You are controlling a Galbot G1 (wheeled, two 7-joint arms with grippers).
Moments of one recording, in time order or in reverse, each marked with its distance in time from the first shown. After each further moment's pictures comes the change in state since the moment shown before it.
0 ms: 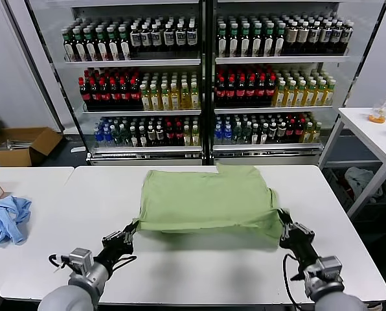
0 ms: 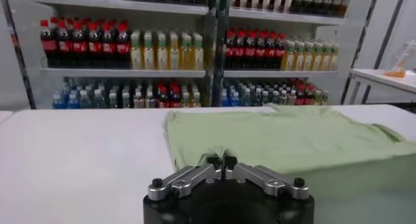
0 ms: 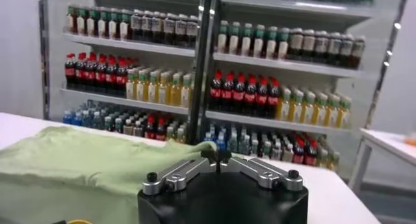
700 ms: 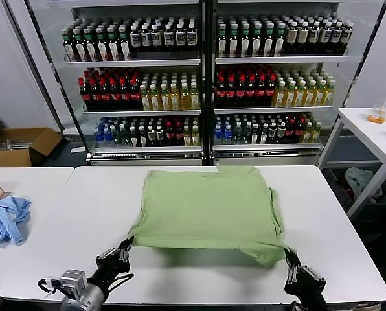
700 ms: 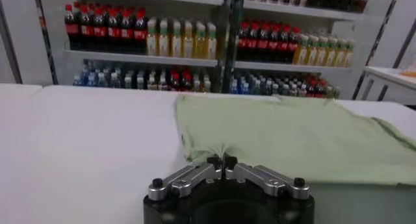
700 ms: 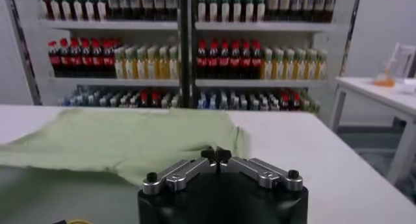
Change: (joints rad) left arm 0.224 -0.084 -0.098 -0.187 0.015 0.032 -0.030; right arm -0.440 0.176 0.161 0.286 -0.011 0.010 0.041
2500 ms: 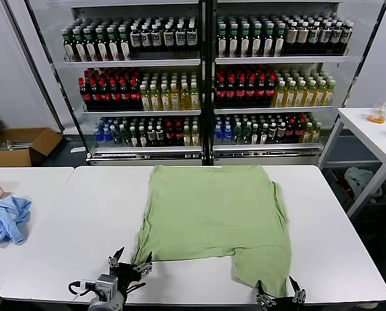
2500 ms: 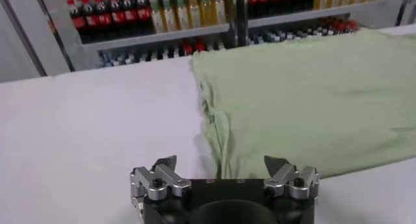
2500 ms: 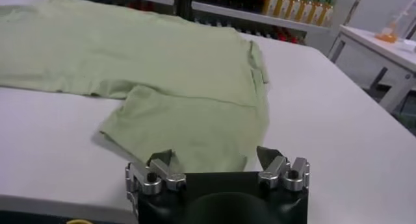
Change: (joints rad) left arm -0.057 -0.075 0.166 0.181 0.313 0.031 -0.054; right arm -0.052 0.175 -0.207 -0.124 -0.269 -0.216 0.106
